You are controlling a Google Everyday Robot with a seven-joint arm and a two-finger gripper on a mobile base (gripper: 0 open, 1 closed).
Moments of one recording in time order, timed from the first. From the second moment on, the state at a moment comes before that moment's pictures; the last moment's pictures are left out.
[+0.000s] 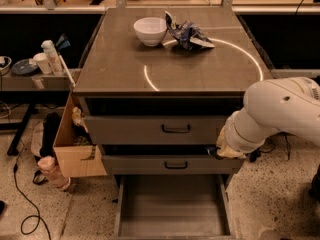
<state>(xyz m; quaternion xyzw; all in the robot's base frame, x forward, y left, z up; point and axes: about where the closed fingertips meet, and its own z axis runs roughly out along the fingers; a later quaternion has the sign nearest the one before) 0.484 -0.195 0.704 -0.66 0.73 -0.03 0.15</state>
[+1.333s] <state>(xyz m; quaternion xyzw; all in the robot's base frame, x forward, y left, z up) 0.443 -0.199 0.694 -0.64 0.75 -0.06 0.18</state>
